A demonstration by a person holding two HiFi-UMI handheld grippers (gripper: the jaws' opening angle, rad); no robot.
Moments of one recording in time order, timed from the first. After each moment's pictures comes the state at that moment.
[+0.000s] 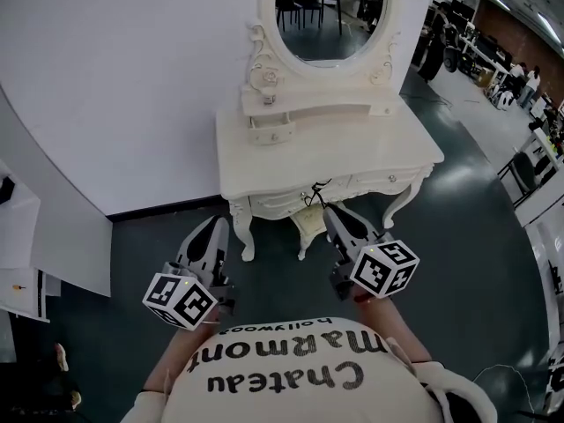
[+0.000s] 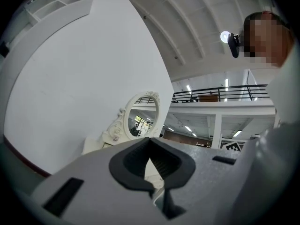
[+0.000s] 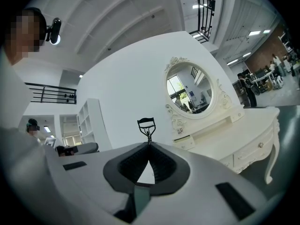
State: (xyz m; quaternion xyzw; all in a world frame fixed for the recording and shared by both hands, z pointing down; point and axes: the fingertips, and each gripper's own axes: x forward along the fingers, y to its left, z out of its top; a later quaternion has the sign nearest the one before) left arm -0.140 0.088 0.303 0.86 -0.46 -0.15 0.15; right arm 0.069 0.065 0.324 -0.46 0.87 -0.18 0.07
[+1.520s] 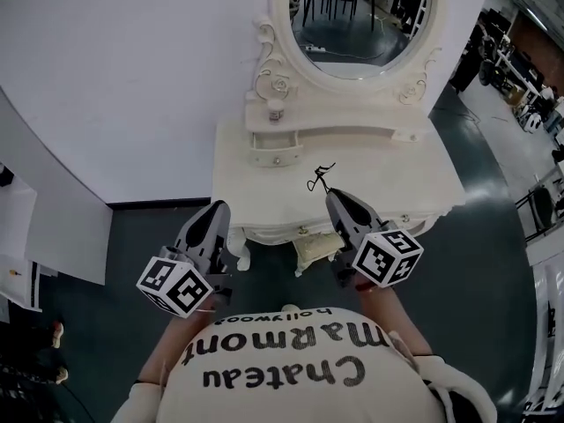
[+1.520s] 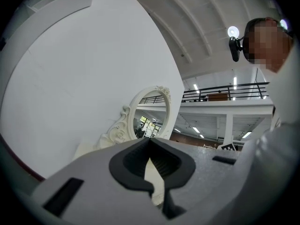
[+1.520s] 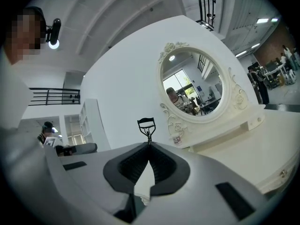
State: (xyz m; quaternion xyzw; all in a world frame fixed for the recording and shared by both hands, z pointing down) left arm -0.099 -0.080 0.302 0.84 -0.49 -0.15 0.17; right arm 0.103 -0.130 0.321 -0.41 0.89 -0.19 0.06
